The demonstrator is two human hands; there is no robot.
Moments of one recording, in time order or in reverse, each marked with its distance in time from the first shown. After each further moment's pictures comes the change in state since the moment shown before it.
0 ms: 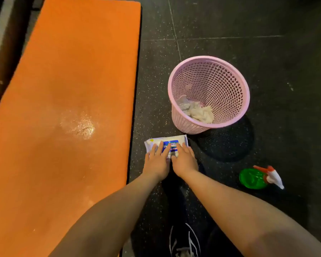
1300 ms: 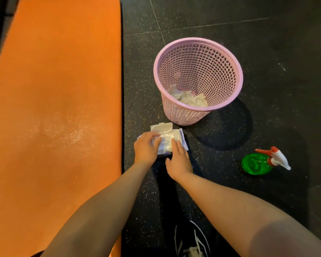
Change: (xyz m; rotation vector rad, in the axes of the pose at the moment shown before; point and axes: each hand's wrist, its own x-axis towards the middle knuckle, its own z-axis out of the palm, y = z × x) left_hand 0.036 -0.023 0.006 -0.467 0.445 0.060; right_hand 0.010 0.030 0.057 0.146 0.060 -0.030
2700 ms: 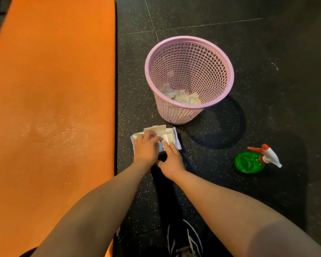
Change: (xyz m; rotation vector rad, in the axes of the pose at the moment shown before) left_hand -0.001 0.002 0.026 0.449 -0.100 0.195; right_hand 0.002 0.008 -0.001 0.171 -0.112 0.007
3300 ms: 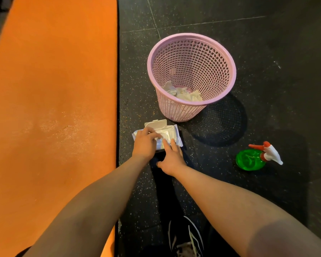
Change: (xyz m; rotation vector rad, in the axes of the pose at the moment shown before) left_hand 0.004 -0.015 -0.002 -0.140 -0.010 0.018; right_hand -0.003 -0.007 -0.003 -0.213 -0.099 0.027
